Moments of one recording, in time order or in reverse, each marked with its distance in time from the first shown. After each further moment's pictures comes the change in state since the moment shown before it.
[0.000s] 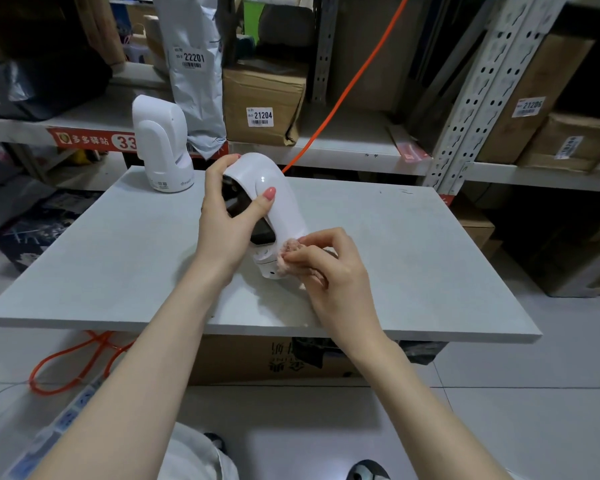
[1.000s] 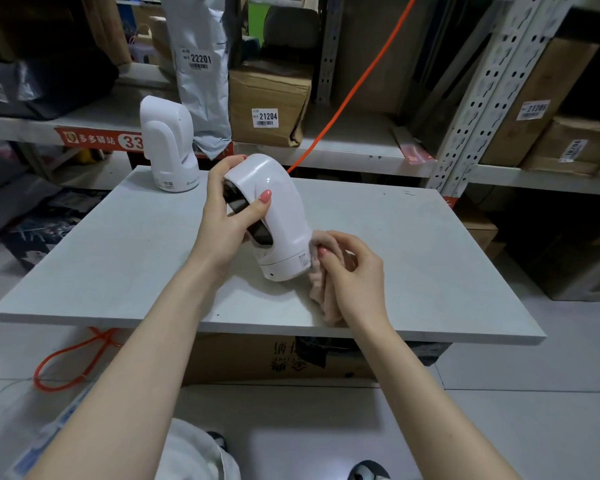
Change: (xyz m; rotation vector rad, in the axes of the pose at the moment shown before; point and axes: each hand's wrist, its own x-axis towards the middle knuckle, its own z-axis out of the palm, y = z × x) left_hand 0.001 0.001 -0.012 -0.120 -0.133 -0.080; right_hand 0.008 0.001 -0.006 0.394 0.077 0.621
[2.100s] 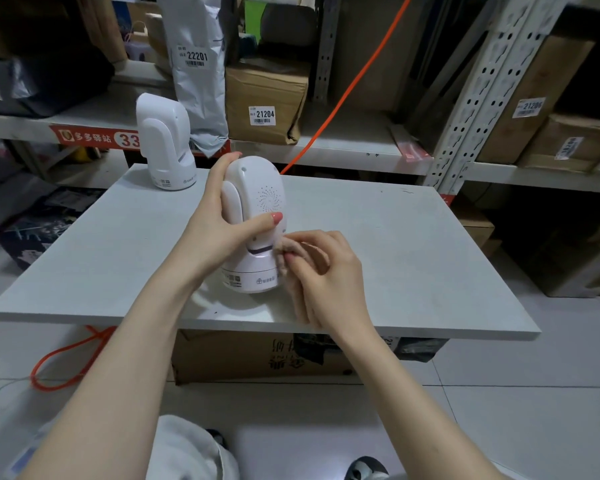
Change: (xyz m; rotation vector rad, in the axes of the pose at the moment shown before) left_hand -0.002 0.002 -0.016 0.293 -0.098 0.047; right_hand -0.016 -0.017 0.014 -0.203 -0.113 -0.214
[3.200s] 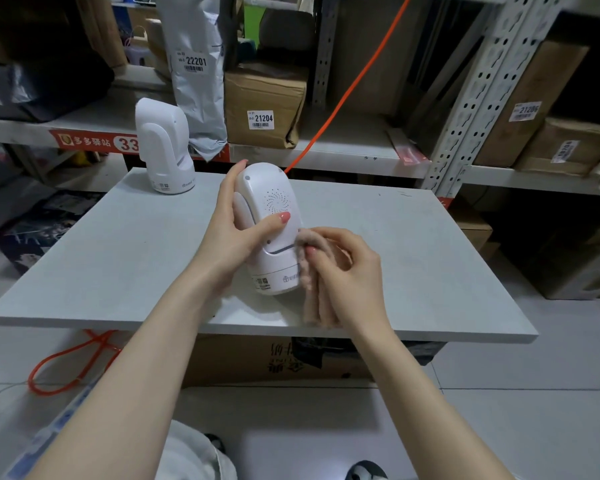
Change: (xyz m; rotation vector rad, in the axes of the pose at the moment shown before) left_hand -0.001 -0.004 0.023 -0.256 0.023 -0.133; right_hand 0.004 -0.001 -0.017 0.162 0.082 0.113
